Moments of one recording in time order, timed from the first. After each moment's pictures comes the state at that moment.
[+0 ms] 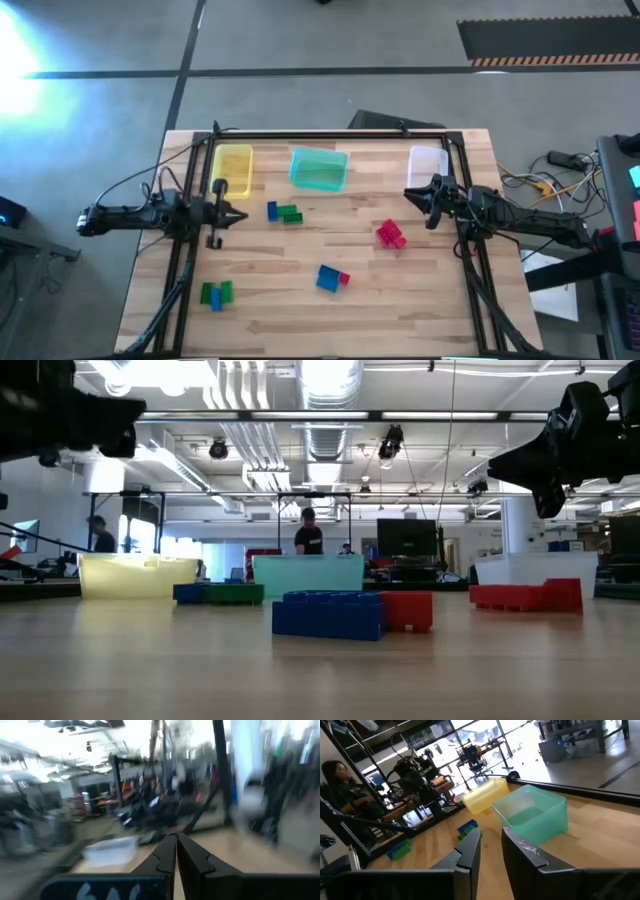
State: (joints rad) left arm 0.00 0.03 0.01 0.21 0.11 0.11; right arm -0.17 0.08 0.01 0.04 0.11 0.44
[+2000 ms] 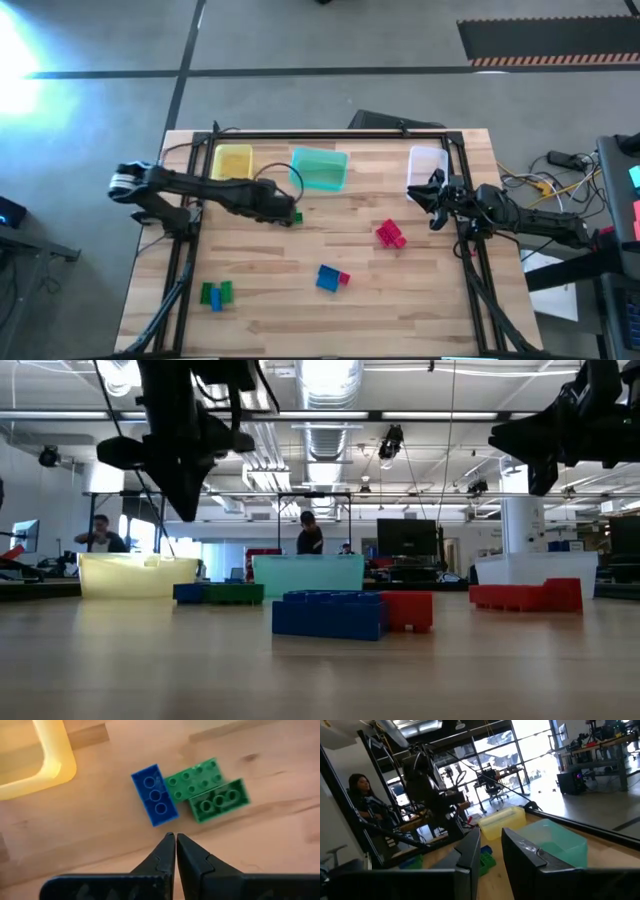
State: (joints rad) left arm -0.04 1.52 1.14 -1.05 -0.28 -1.33; right arm -0.17 0.08 0.01 0.20 0.05 0.32
